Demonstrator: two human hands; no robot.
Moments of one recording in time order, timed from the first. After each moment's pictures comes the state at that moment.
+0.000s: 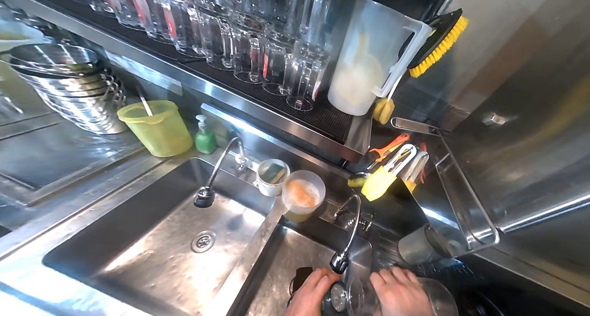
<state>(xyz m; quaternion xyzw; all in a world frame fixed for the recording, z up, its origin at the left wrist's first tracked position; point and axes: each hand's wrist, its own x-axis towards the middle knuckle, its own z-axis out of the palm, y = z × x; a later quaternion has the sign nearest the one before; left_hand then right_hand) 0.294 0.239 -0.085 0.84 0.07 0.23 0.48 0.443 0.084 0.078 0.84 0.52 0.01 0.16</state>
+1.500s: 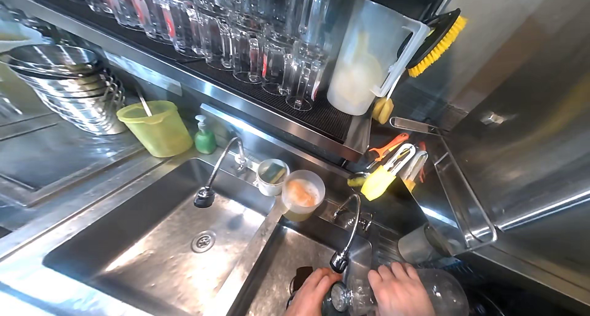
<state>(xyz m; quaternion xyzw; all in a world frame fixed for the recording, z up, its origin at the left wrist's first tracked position) 0.294 0.236 -0.087 0.84 0.08 0.22 0.48 0.435 0.091 0.087 0.82 0.53 0.06 0.21</state>
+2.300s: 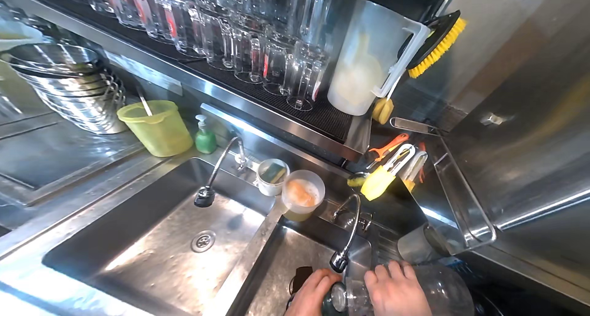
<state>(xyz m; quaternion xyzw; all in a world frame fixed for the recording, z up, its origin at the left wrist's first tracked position) 0.294 0.235 -0.090 0.84 0.07 0.23 0.49 0.419 0.100 0.093 0.81 0.52 0.09 0.24</state>
